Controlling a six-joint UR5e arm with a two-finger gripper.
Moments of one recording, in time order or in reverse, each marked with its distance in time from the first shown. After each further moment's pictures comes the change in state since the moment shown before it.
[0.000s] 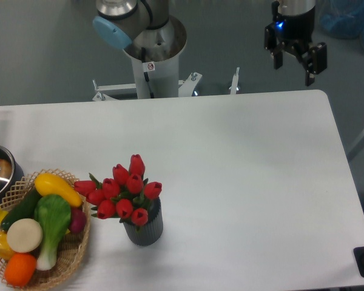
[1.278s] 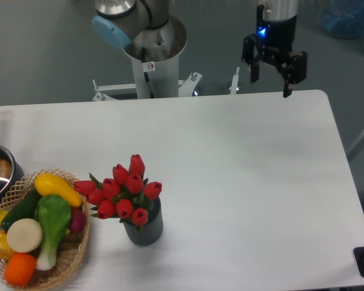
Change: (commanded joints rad) arm -0.015 0.028 -0.069 0.015 -0.251 -0.217
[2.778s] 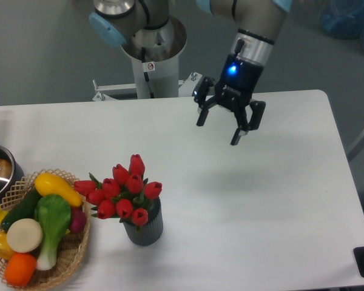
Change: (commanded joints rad) arm -0.144 -0.130 -0.072 0.178 -0.535 -0.140
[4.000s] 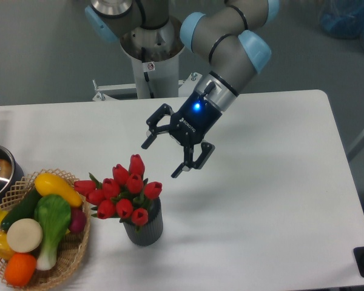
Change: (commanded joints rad) arm -0.118 -0.155 -0.003 0.009 -0.240 -0.135
